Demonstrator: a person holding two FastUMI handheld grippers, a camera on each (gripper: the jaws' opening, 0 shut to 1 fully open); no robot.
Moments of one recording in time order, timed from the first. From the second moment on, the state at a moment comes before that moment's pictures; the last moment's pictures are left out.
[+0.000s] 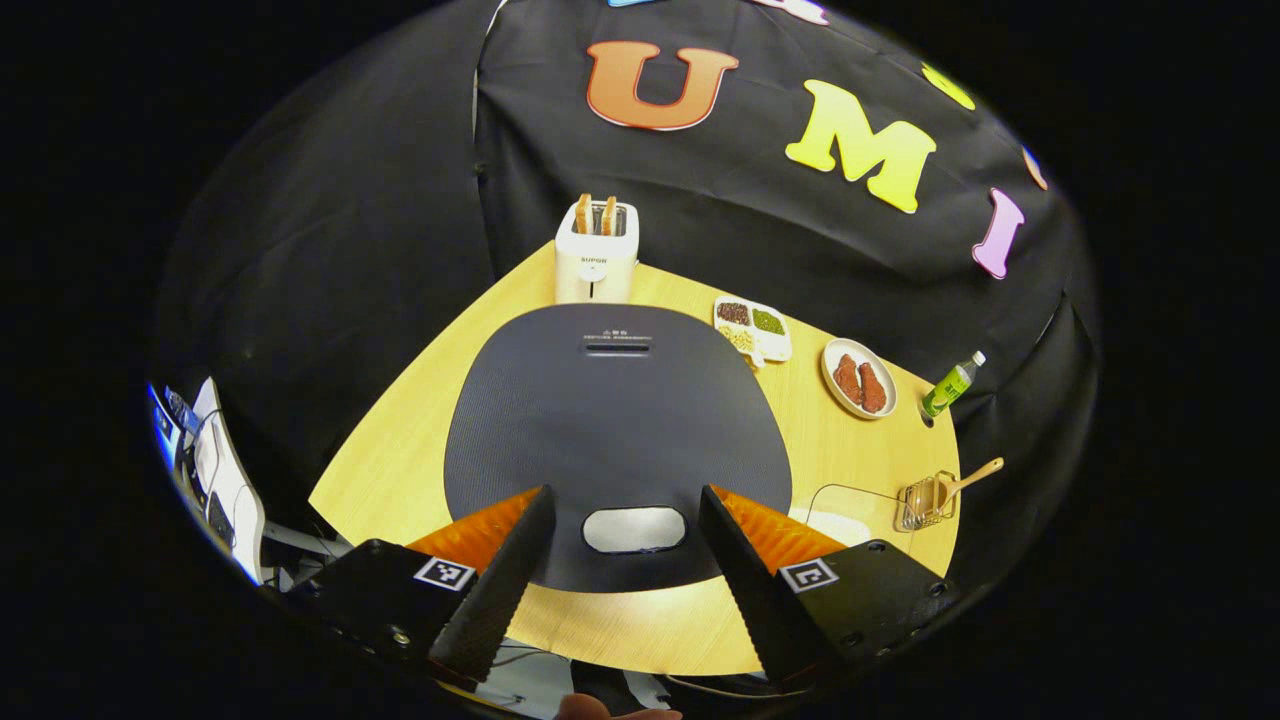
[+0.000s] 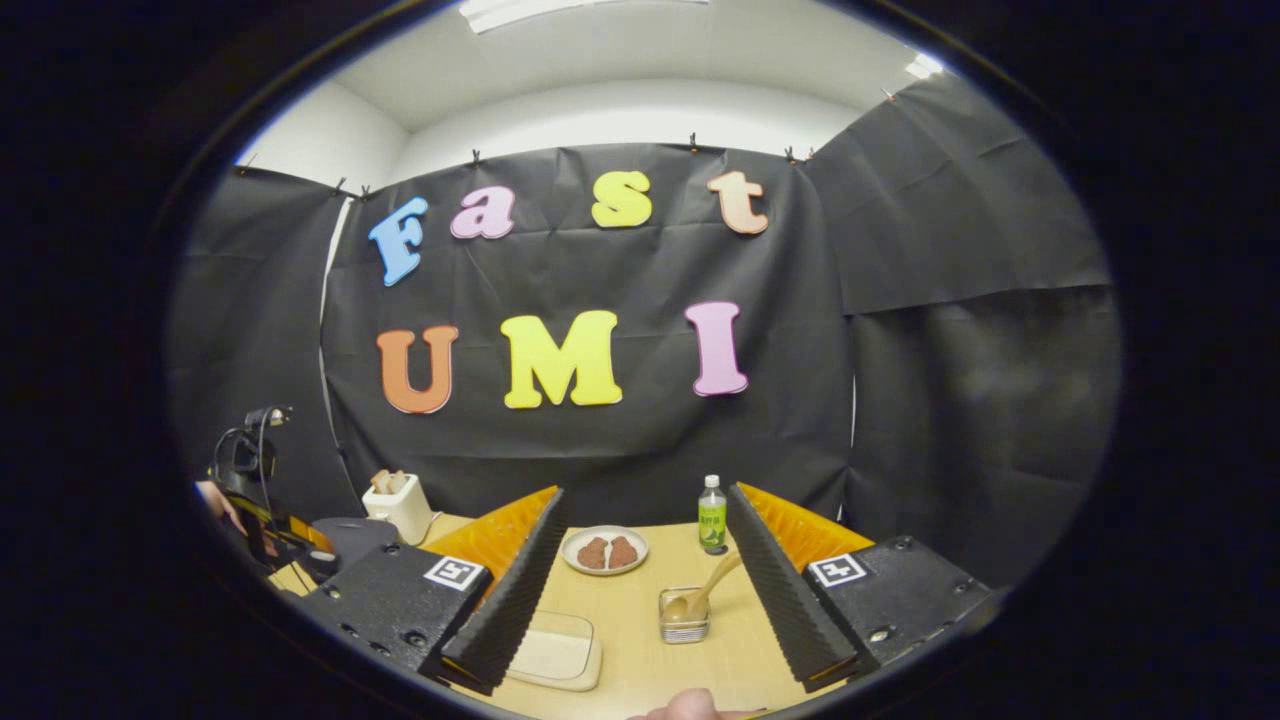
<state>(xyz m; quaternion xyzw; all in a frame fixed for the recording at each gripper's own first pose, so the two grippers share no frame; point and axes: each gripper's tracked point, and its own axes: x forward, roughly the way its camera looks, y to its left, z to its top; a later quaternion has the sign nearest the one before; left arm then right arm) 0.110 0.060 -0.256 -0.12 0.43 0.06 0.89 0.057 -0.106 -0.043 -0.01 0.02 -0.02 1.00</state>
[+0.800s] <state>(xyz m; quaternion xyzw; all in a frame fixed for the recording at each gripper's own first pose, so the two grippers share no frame) 0.105 0.059 -0.262 -0.07 0.37 0.10 0.92 0.128 -0.088 -0.067 0.01 0.05 0.06 1.00</state>
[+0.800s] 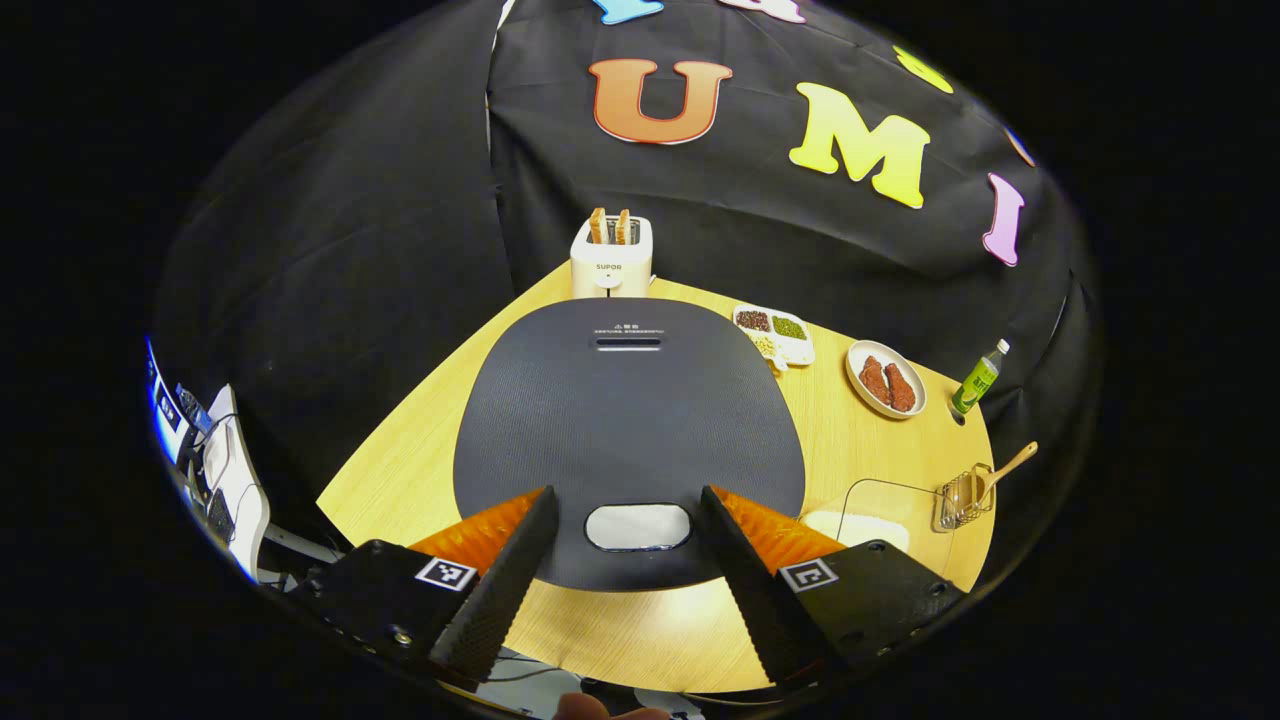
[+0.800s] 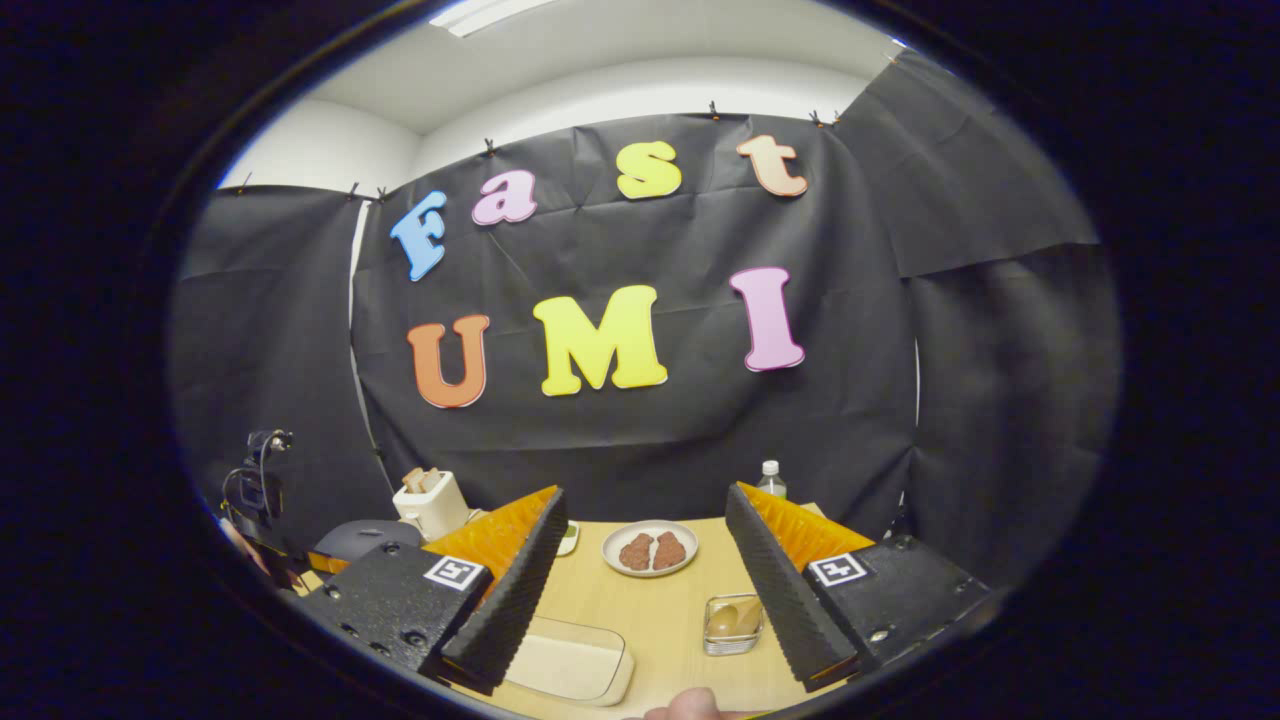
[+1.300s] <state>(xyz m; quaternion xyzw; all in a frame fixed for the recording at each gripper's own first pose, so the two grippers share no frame) 0.041 0.014 -0.077 -0.05 0.13 0.00 0.99 0.055 -0.027 -0.009 0.00 0.00 0.07 1.00</state>
